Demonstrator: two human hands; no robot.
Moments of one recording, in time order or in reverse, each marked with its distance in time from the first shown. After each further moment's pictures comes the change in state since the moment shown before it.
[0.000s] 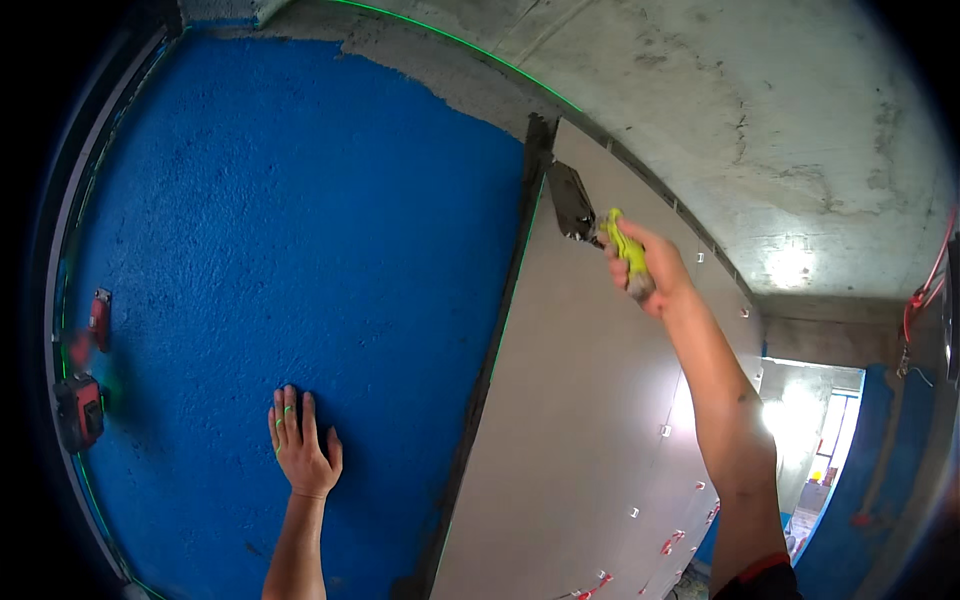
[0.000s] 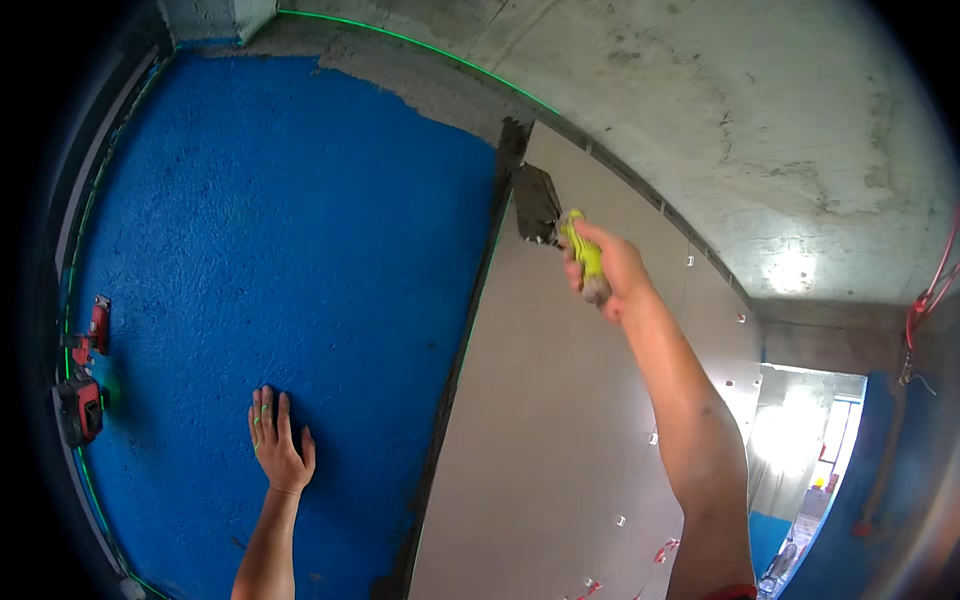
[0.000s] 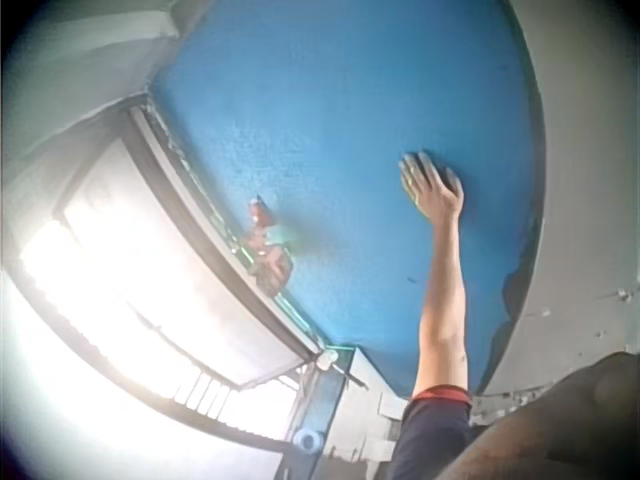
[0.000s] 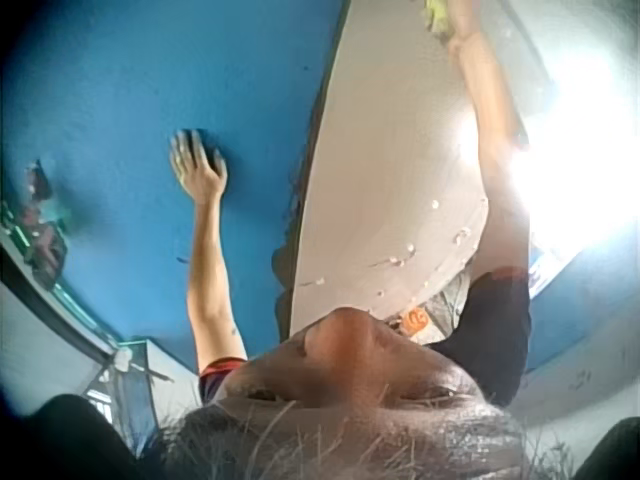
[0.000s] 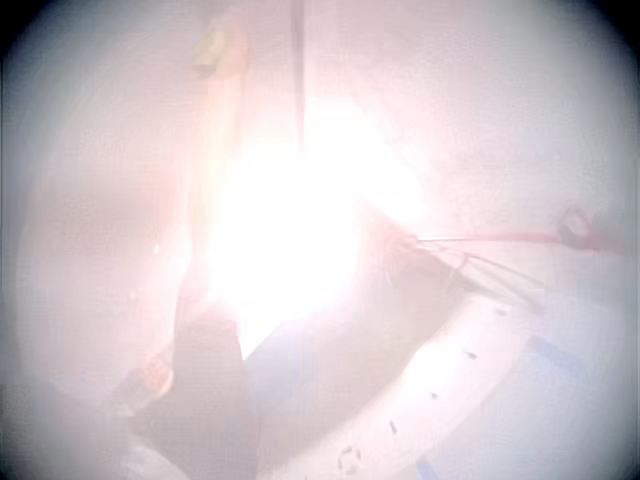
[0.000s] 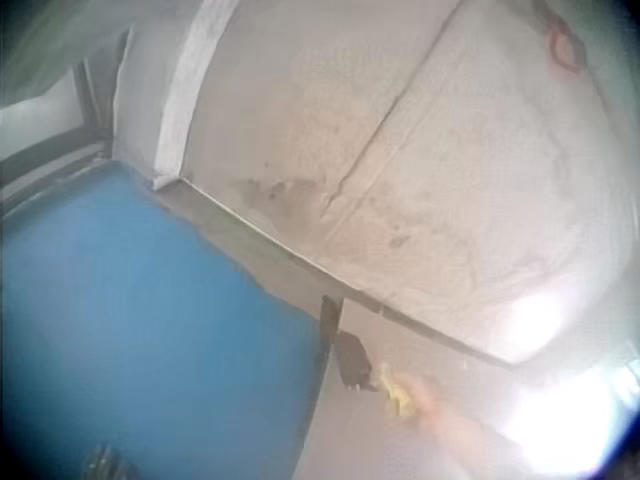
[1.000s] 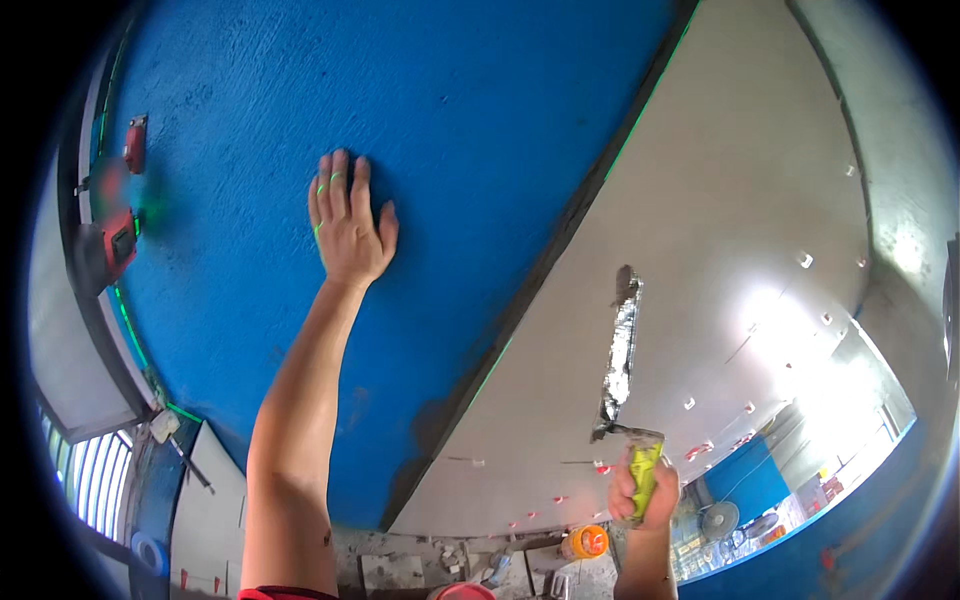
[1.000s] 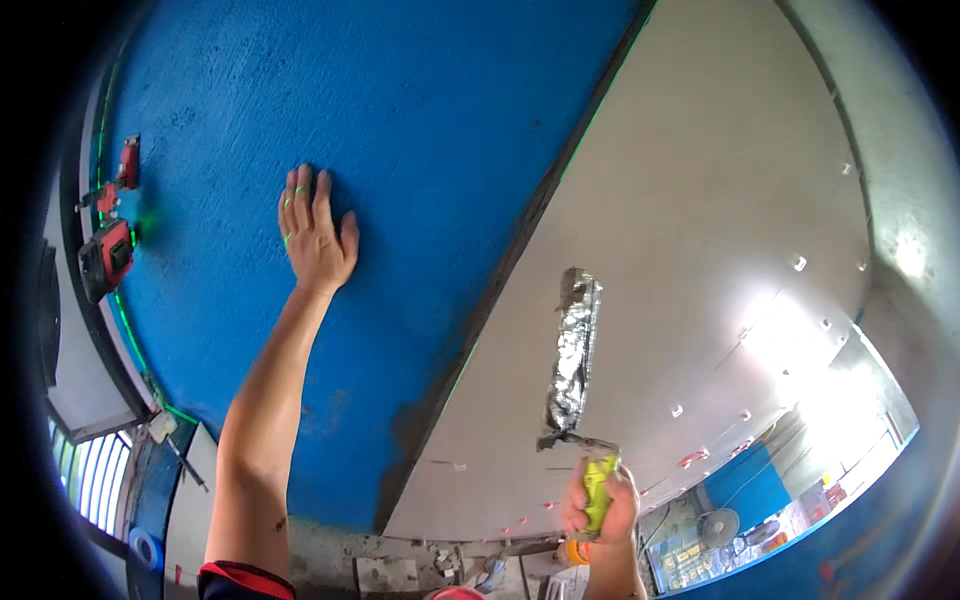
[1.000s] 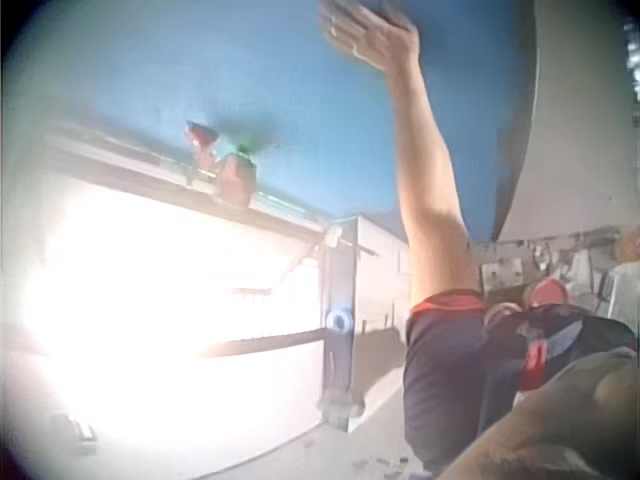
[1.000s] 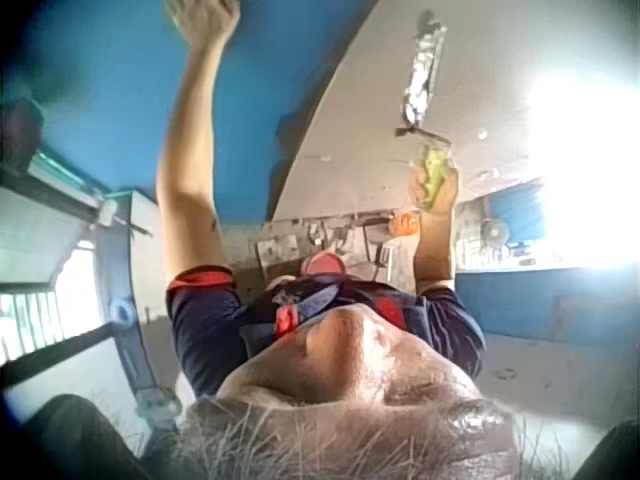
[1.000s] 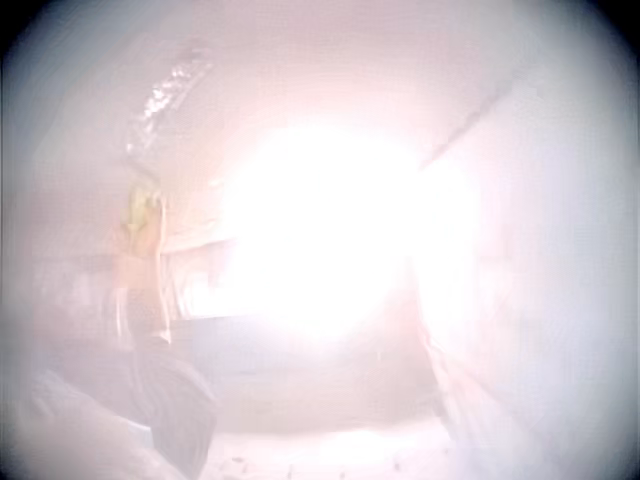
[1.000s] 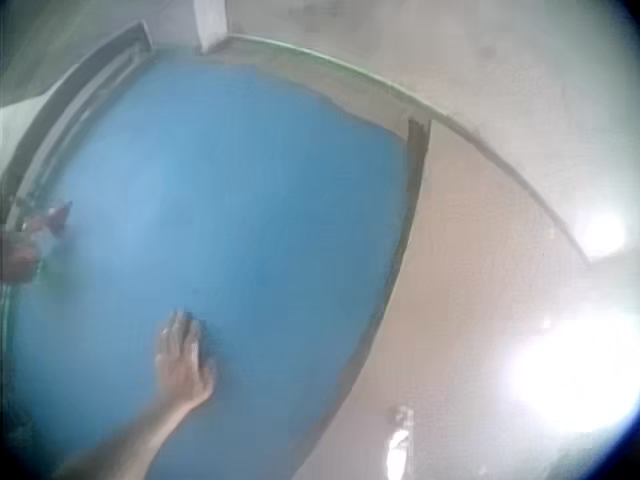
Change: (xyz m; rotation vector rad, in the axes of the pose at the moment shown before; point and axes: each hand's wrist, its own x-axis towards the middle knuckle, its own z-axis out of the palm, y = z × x) left_hand 0.002 0.001 0.008 0.052 -0.037 0.001; right_hand -0.344 0.255 -0.041 0.787 -0.040 0.669
